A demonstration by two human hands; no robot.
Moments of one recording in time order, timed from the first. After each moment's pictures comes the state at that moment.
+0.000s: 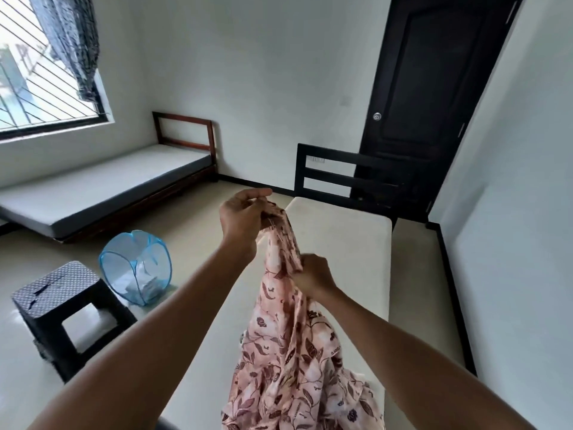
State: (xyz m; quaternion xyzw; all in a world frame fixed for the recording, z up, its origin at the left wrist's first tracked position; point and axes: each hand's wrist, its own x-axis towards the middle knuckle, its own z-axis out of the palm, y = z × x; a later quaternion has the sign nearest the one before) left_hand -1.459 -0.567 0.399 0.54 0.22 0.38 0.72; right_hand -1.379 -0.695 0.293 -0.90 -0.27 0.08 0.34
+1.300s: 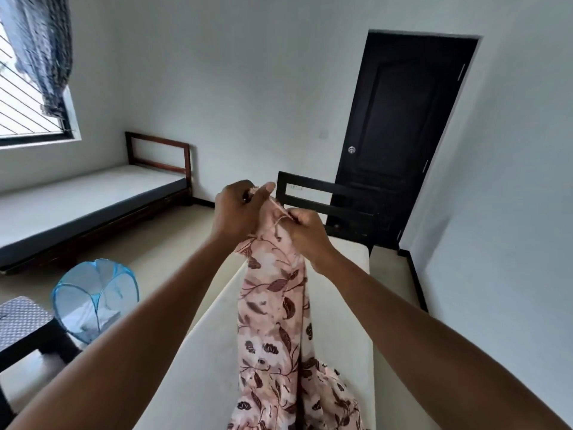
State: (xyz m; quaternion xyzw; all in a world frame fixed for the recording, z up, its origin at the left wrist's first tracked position) left_hand -1.434 -0.479 0.448 0.77 0.11 0.43 0.47; right_hand -1.353 -0.624 0.421 -0.75 -0.33 0.03 0.57
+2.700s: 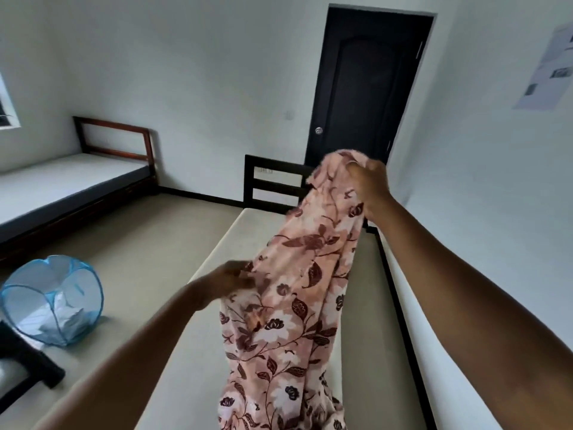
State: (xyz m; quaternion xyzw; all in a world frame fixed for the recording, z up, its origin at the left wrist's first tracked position) left_hand -1.431 -0.541 0.301 0.82 -0.01 -0.03 0.58; right_hand -1.282 -0.797 0.496 -0.74 -0.17 -0.13 0.63
